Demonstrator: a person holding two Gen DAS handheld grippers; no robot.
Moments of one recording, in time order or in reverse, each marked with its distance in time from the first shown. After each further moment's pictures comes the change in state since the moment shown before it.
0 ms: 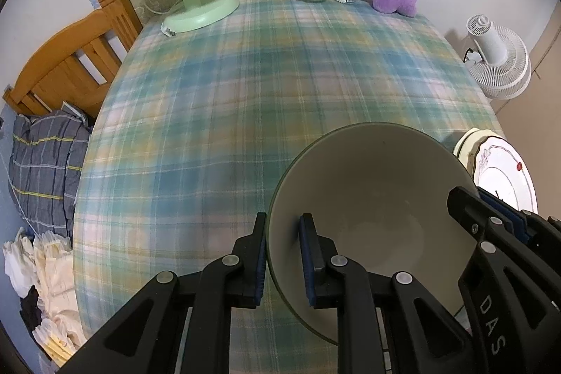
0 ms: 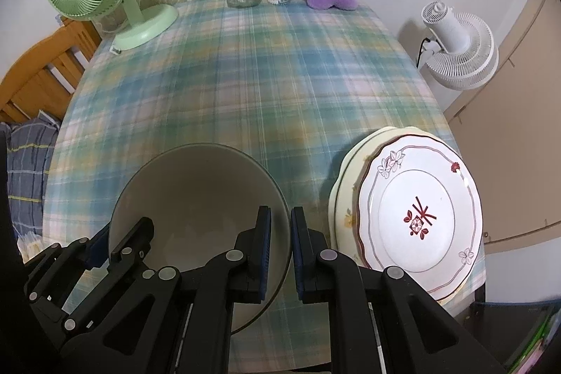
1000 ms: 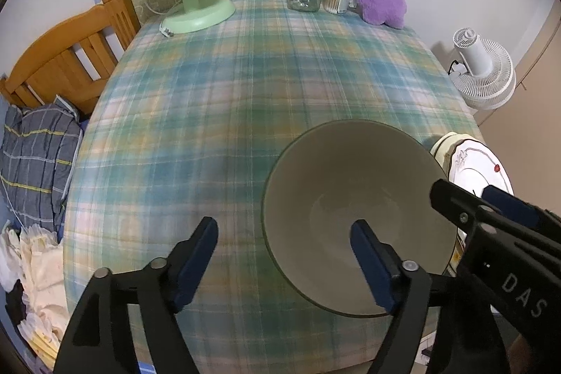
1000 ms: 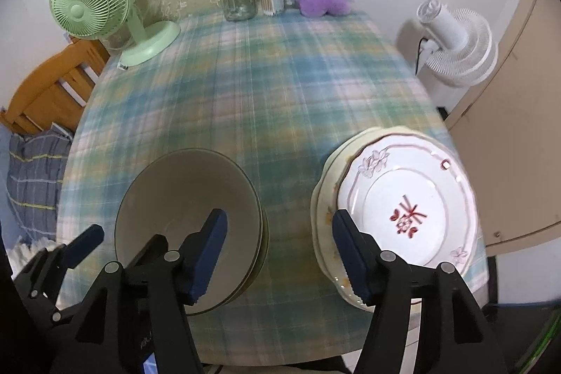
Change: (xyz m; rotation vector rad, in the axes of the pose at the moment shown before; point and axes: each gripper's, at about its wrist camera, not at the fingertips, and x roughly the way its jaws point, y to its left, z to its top) left arm -0.017 0.002 -0.012 -0.036 -0.026 -0.071; right arm -0.016 -0.030 -0.008 0.039 -0.031 0.087
